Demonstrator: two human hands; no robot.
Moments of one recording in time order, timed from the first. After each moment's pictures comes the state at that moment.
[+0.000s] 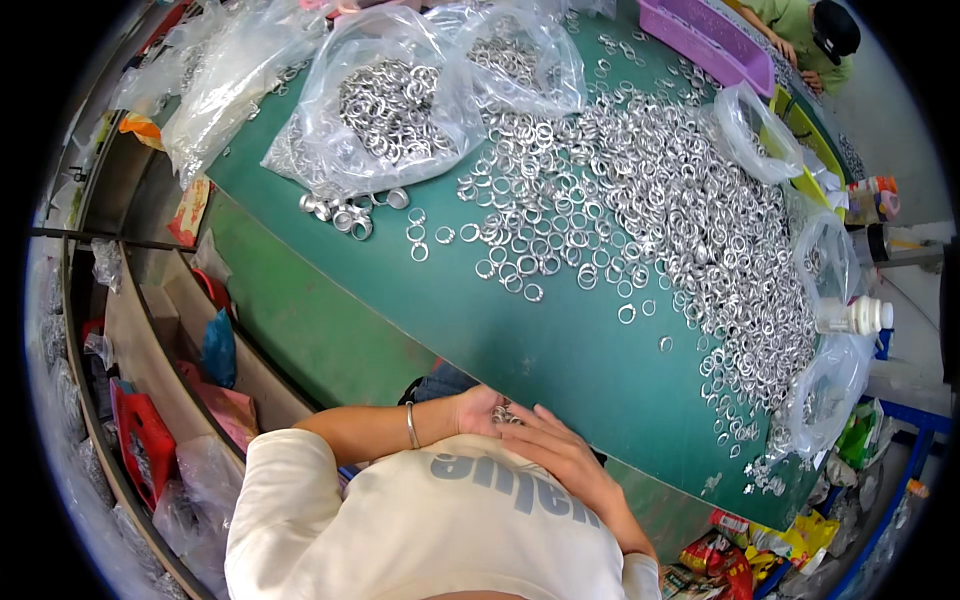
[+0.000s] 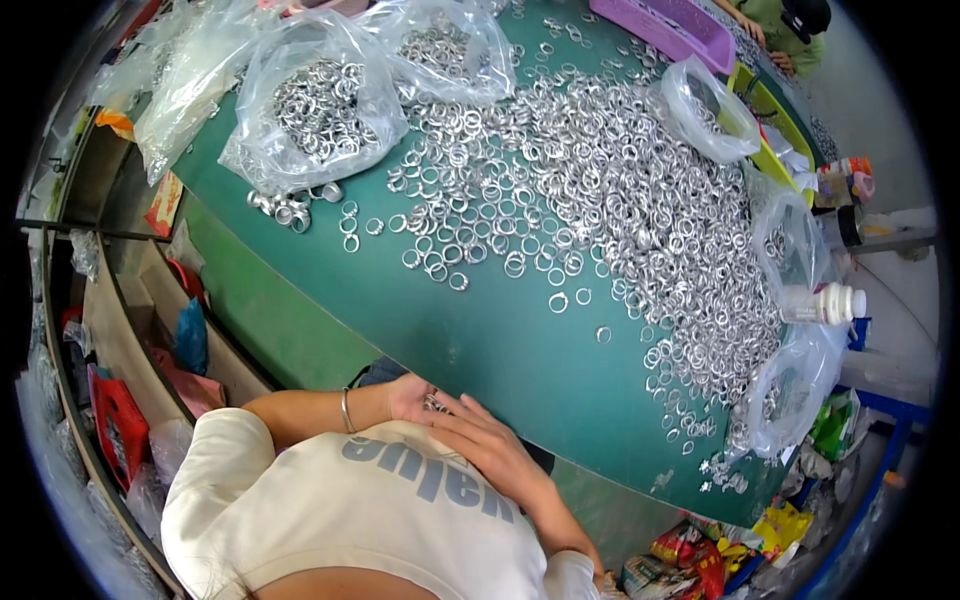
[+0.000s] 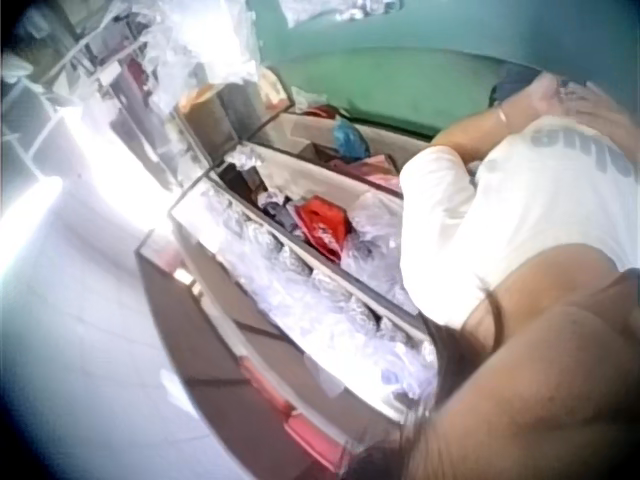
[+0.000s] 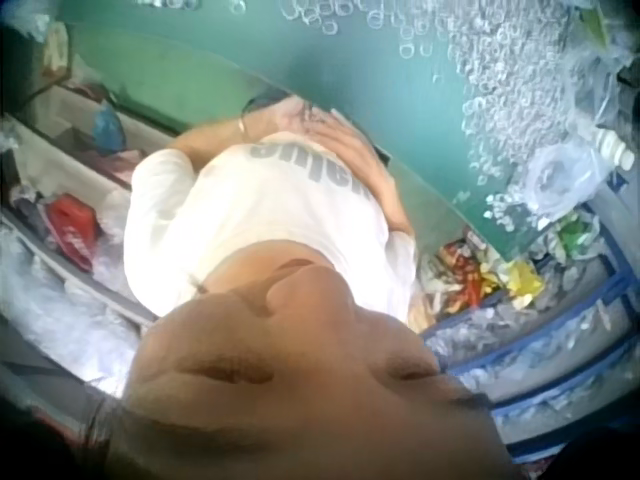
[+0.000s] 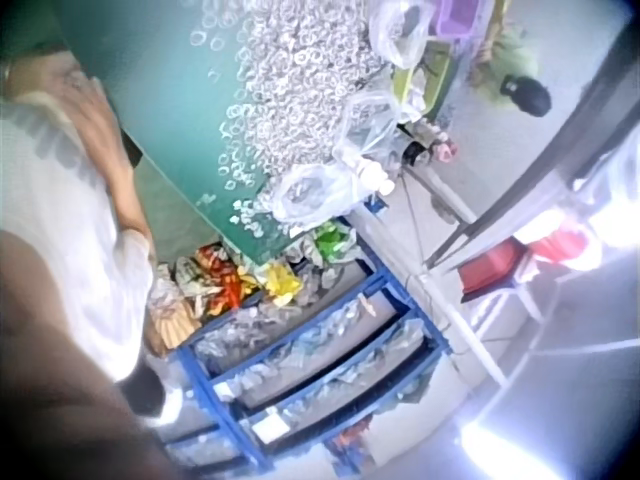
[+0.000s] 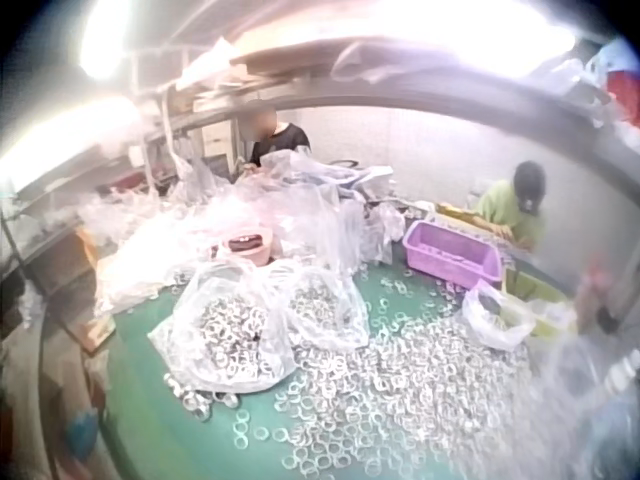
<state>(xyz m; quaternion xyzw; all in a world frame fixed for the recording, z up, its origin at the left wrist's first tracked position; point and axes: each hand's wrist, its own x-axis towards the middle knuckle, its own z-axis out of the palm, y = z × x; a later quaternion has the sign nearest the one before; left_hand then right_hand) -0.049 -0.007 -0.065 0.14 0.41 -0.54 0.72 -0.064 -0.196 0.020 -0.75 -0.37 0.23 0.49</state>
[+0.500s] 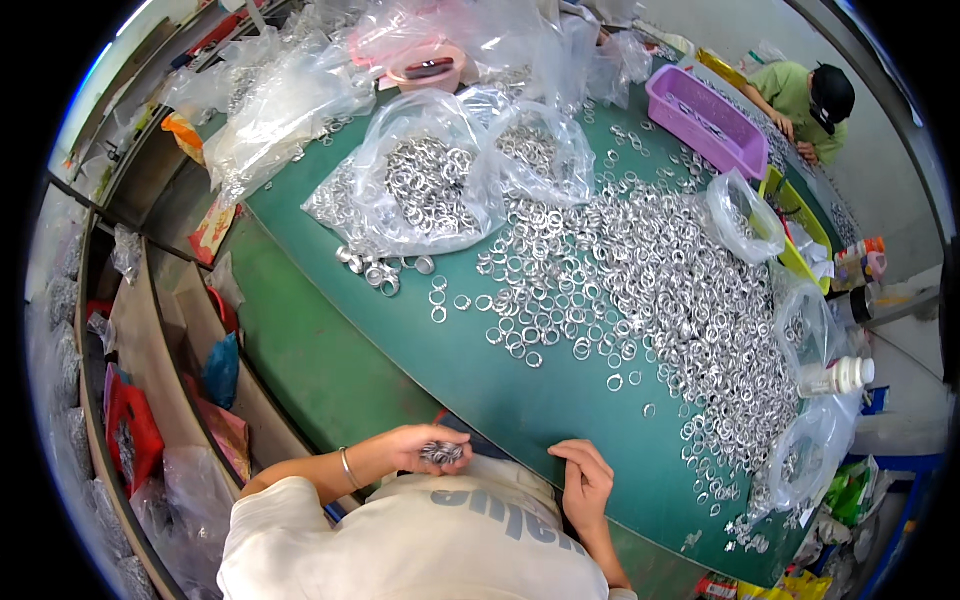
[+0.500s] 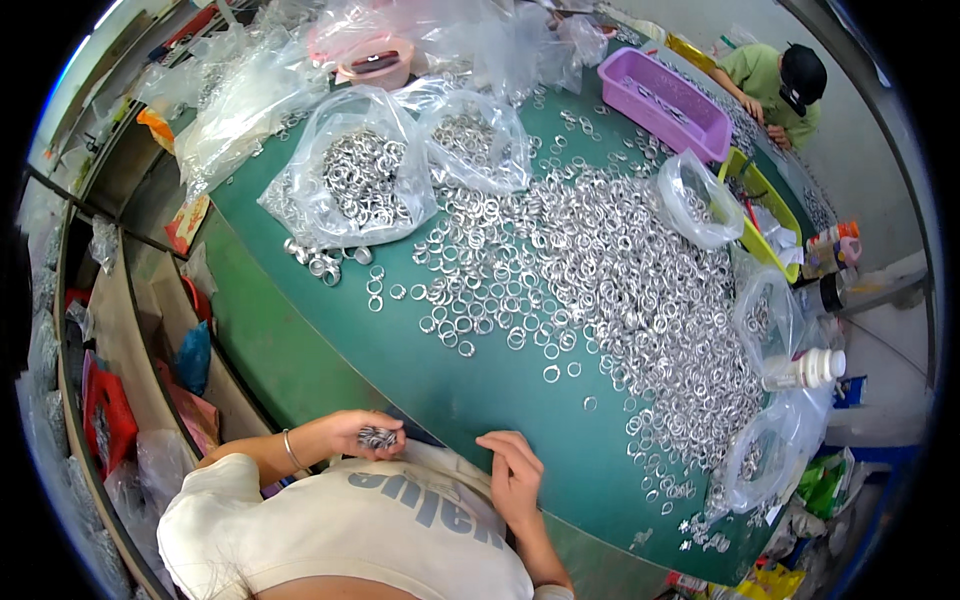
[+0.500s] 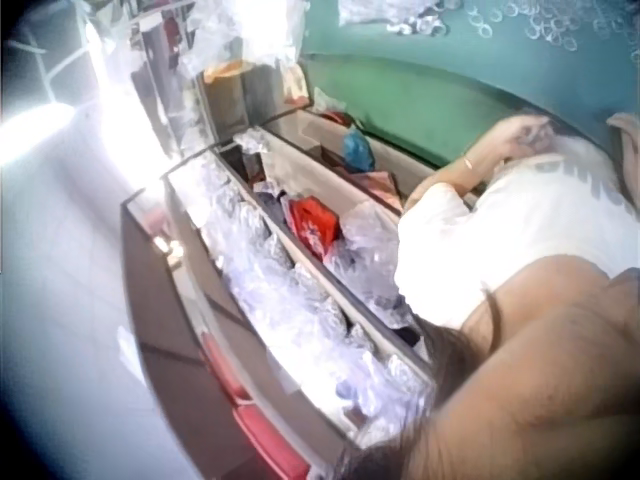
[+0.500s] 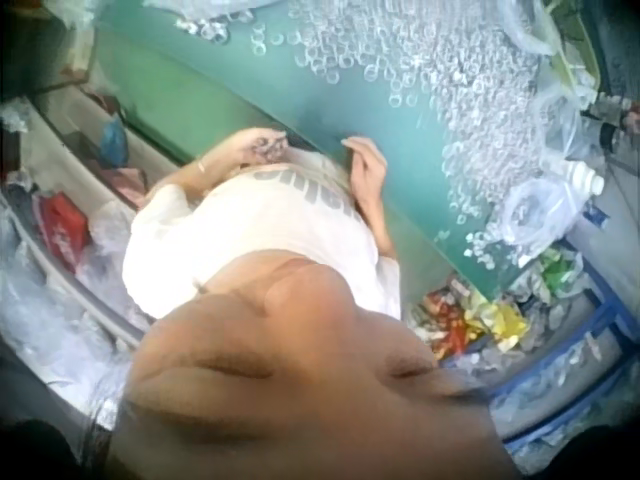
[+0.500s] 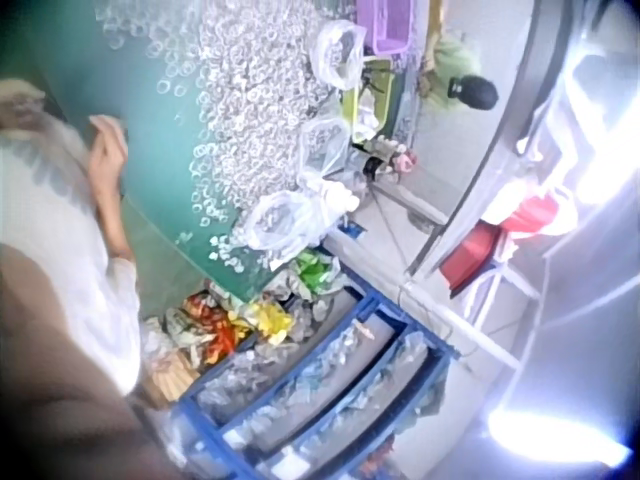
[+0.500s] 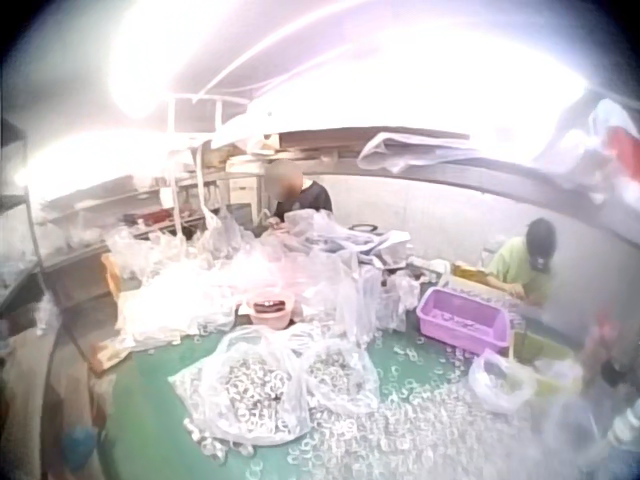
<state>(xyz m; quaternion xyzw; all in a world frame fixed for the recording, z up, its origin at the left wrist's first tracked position) -0.066 0.089 -0.045 0.26 0.24 -0.53 0.77 -0.048 -0.190 0.015 -0.78 -0.13 -0.01 0.61</state>
